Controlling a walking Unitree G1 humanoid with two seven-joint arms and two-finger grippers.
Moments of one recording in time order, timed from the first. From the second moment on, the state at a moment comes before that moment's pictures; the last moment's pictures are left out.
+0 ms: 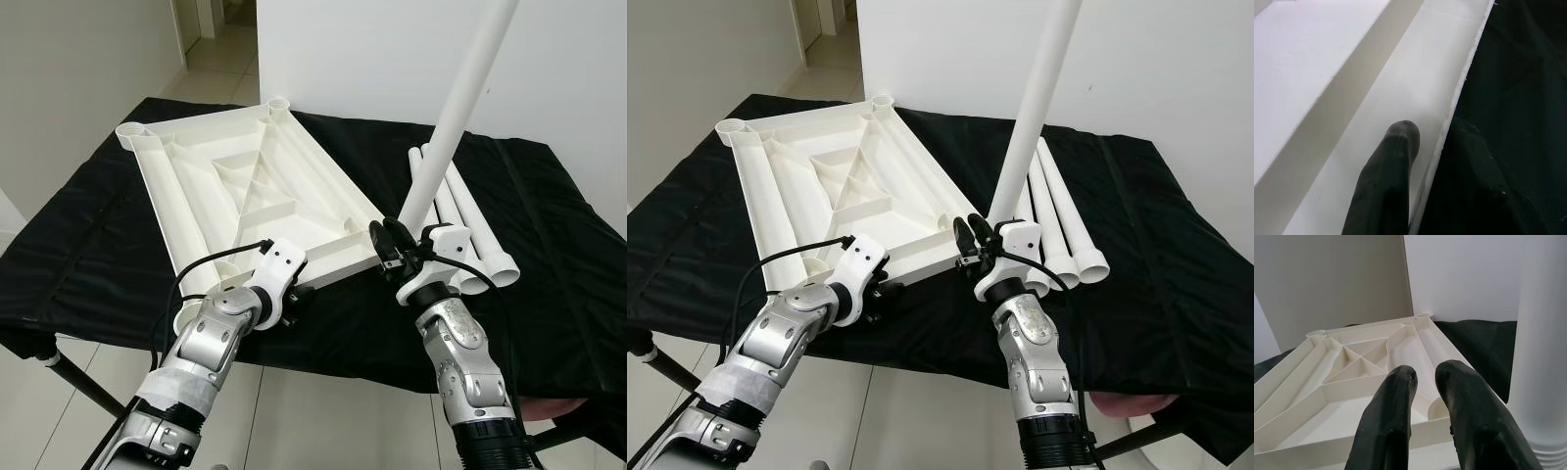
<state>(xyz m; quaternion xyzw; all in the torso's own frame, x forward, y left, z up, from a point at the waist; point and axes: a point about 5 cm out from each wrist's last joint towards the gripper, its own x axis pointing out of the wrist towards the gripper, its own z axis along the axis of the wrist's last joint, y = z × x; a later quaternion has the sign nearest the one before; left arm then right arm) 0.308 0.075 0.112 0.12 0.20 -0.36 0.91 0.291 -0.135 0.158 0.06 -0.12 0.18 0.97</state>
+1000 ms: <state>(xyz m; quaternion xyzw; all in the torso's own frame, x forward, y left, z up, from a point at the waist) 0.301 0.113 0.119 0.05 0.20 -0.27 0.94 0.299 -0.136 0.162 0.06 -0.12 0.18 0.97</state>
